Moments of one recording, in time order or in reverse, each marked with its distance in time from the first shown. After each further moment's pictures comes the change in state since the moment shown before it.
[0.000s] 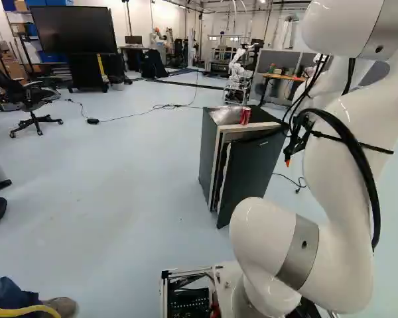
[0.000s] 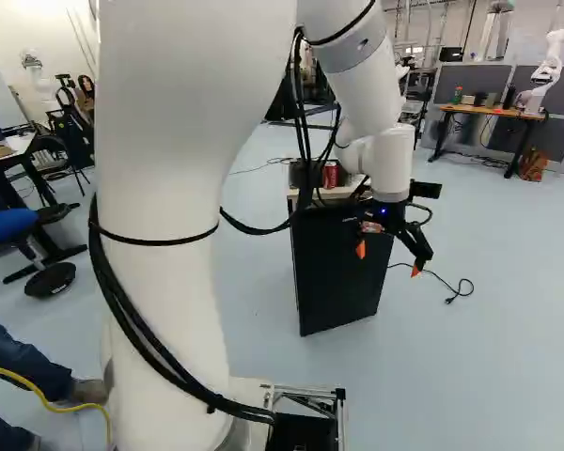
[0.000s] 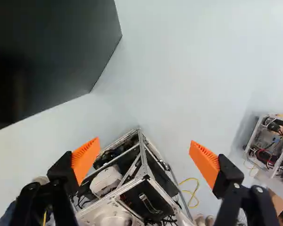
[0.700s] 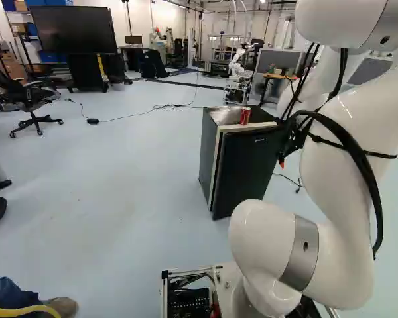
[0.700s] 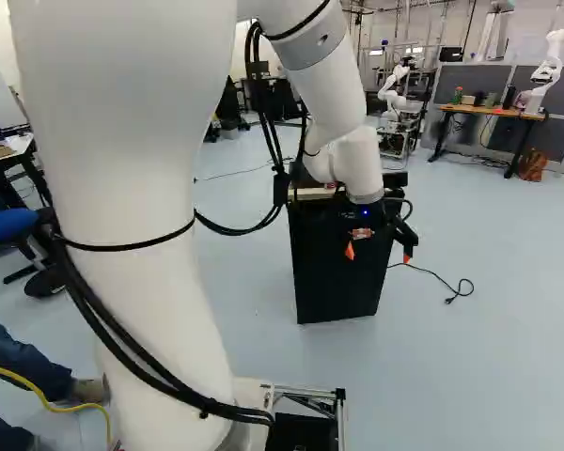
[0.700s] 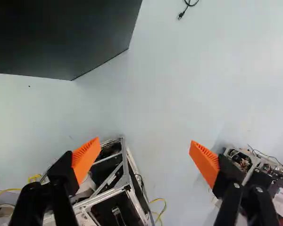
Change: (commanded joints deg) arm 5.5 6.2 8.3 -11.0 8.9 0.0
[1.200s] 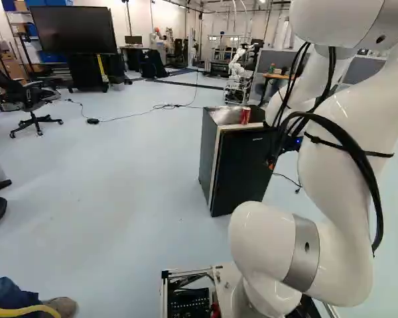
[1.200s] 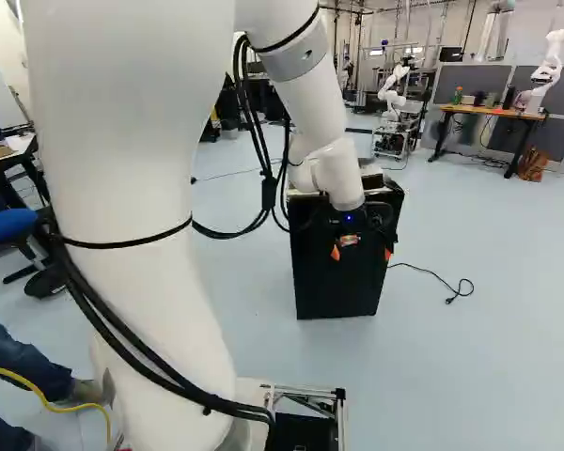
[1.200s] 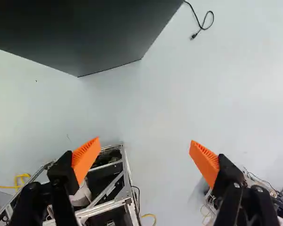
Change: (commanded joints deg) arm 4.6 -1.0 3.5 -1.7 7.4 0.0
